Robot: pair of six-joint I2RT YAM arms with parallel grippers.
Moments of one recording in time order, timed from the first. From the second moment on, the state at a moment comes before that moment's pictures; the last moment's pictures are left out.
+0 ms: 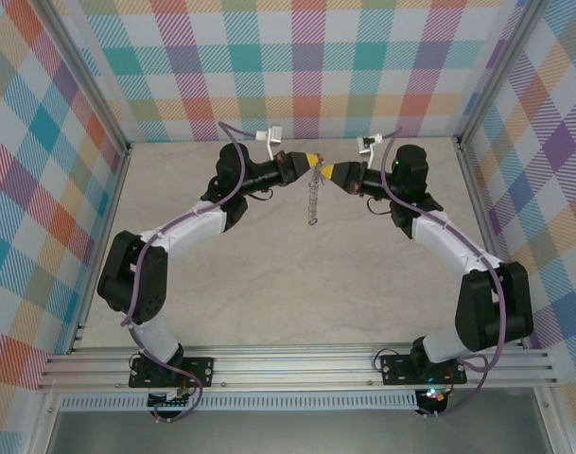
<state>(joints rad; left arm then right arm) -0.51 1.73 1.26 0.56 0.69 -1.01 0.28 1.47 1.04 0.32 -0.92 0.90</state>
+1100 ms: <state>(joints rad) -0.50 1.71 1.15 0.71 0.54 -1.09 0.40 1.50 1.13 0.23 -0.71 0.99</state>
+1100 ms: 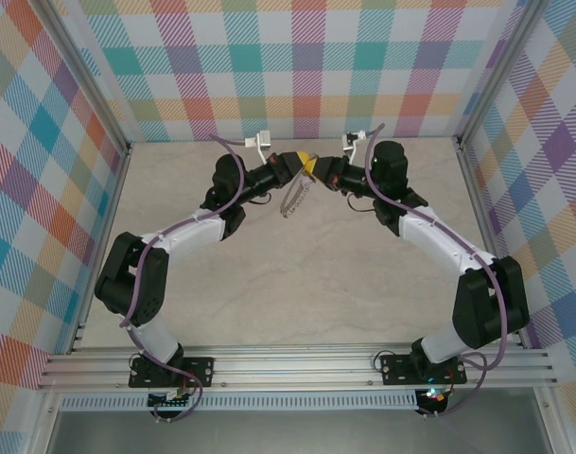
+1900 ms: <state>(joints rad) -0.51 1.71 1.18 0.74 0.61 -1.10 0.23 1.33 1.04 0.21 -0.77 0.90</state>
